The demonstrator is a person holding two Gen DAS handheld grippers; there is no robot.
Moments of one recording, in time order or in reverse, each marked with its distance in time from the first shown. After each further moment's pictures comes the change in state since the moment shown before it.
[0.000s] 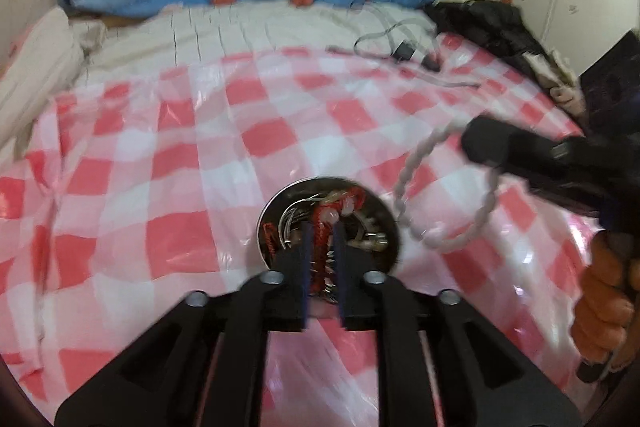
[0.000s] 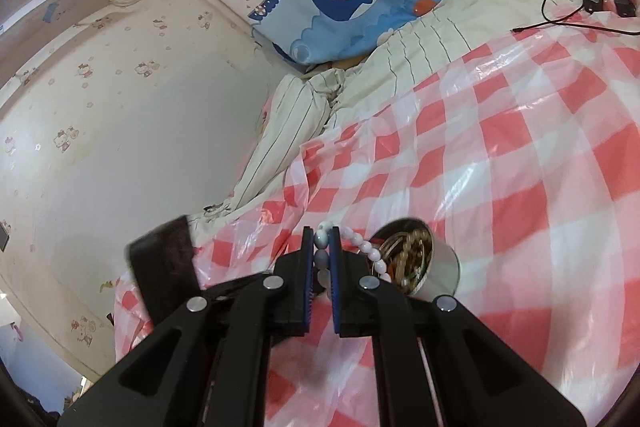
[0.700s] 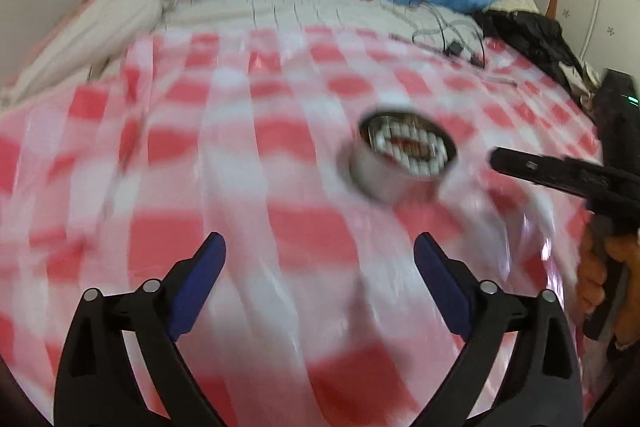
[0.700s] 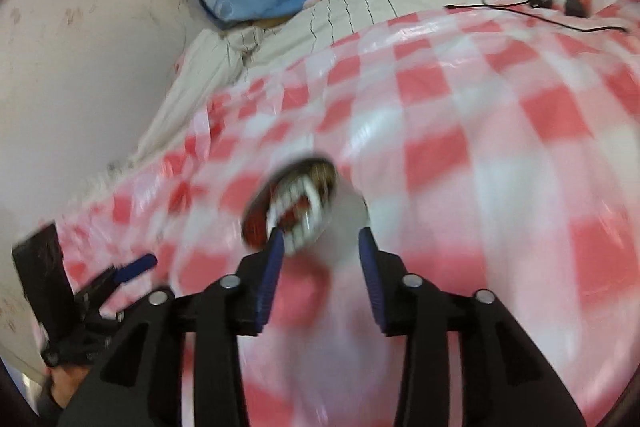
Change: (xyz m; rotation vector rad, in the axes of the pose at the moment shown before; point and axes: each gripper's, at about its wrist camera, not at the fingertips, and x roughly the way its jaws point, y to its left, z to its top) left arm -0.077 0.034 -0.090 -0.132 0.011 0.125; right arm -0.001 -0.001 -0.055 -0.087 0.120 -0.410
